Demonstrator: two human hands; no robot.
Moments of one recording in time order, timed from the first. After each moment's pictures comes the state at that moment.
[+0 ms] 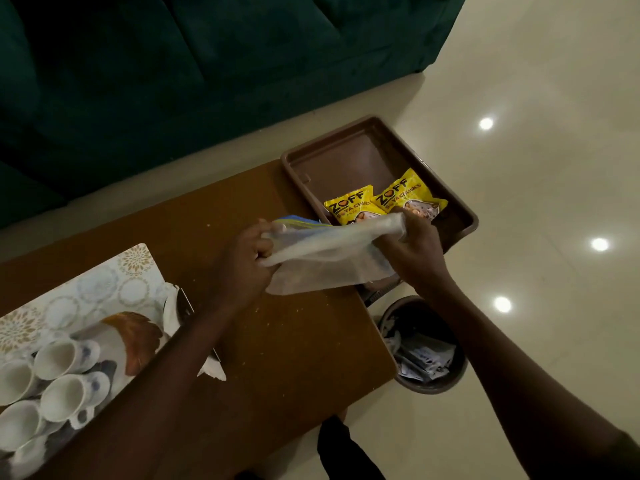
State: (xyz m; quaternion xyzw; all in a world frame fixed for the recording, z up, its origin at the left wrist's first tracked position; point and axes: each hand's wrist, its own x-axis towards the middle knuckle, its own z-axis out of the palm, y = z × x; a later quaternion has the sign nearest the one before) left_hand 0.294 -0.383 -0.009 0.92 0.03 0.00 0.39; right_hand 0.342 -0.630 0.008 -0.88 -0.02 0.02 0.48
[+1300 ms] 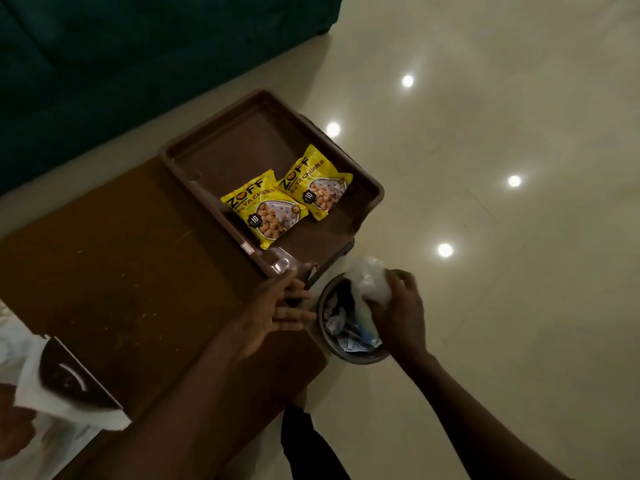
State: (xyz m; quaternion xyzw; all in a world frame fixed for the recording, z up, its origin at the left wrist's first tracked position) left_hand 0.296 -0.543 -0.069 0.57 0.20 -0.42 0.67; right_hand 0.245 -0.765 -0.087 -0.93 0.19 0.01 0.31
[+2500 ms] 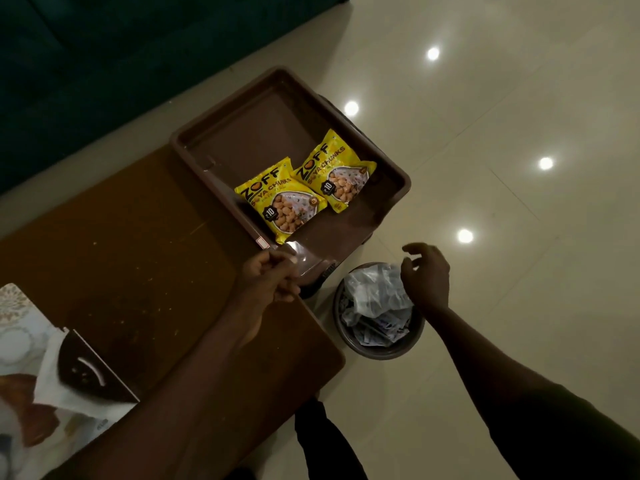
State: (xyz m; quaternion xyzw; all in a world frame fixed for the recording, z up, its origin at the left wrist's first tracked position) left_hand 0.321 -0.524 -0.076 0.63 0.22 -0.28 0.69; right_hand 0.309 -0.800 -0.140 -0.91 0.25 0.01 0.32
